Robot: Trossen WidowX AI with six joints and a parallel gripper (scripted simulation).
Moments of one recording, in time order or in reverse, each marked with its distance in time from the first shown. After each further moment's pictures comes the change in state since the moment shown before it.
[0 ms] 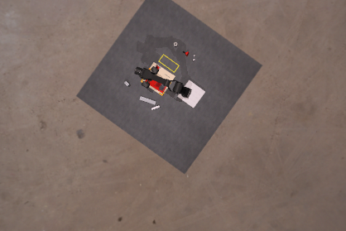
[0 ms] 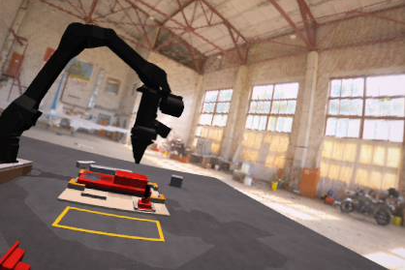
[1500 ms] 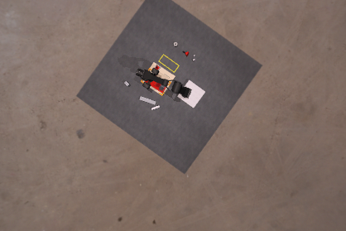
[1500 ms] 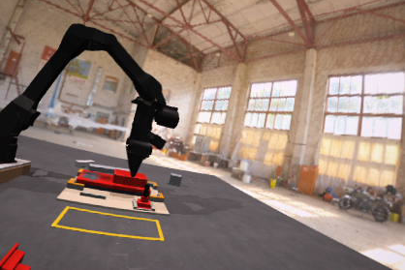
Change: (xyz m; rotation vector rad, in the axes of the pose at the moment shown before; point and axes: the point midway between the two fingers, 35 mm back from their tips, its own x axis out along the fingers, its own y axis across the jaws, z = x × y) arm 0.041 0.003 -0.001 -0.010 0.003 0.000
